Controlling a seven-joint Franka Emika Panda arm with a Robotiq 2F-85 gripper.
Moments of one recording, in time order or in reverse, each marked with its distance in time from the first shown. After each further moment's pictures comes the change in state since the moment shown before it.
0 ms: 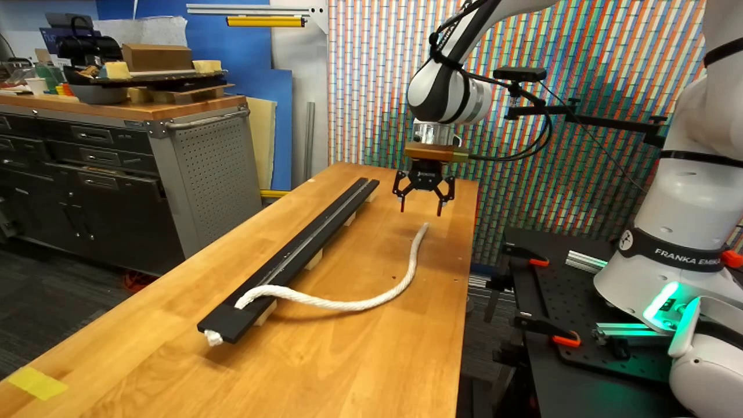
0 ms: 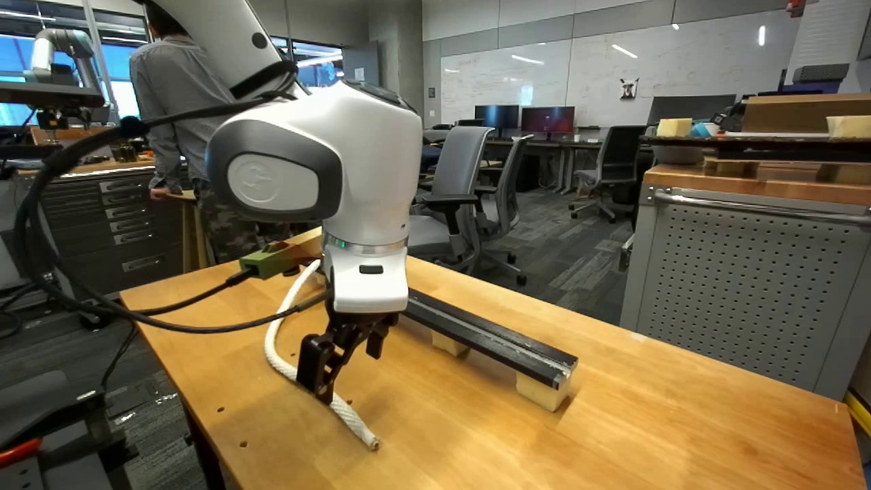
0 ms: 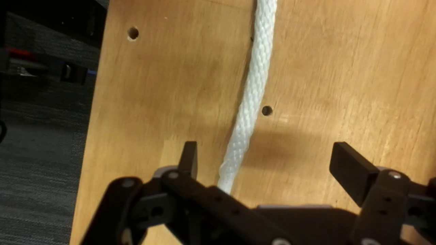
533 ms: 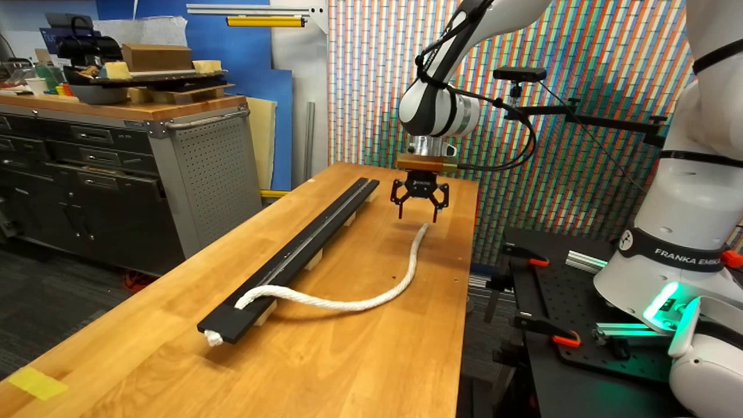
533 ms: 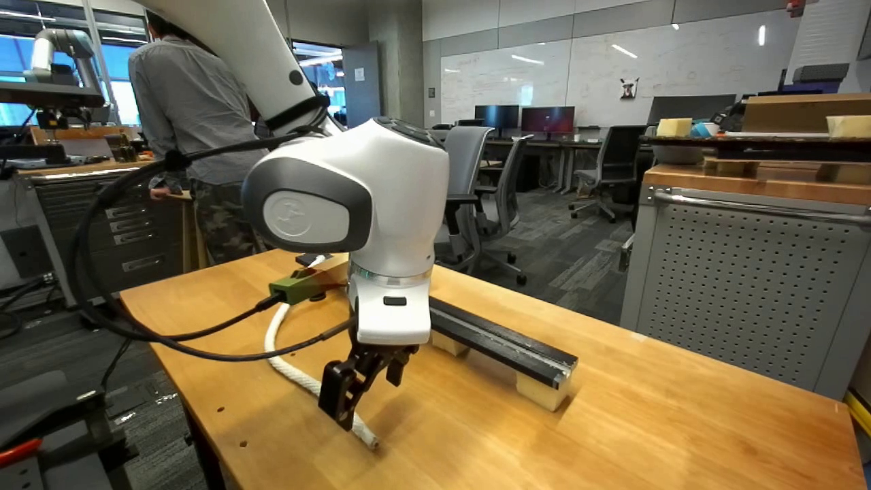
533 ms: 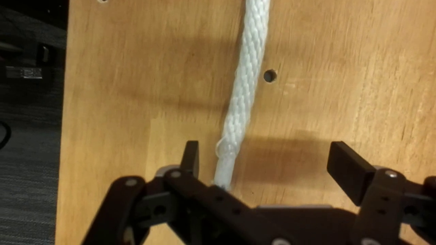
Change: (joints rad) arm -0.002 0.124 -0.025 0.084 0.013 0.018 0.035
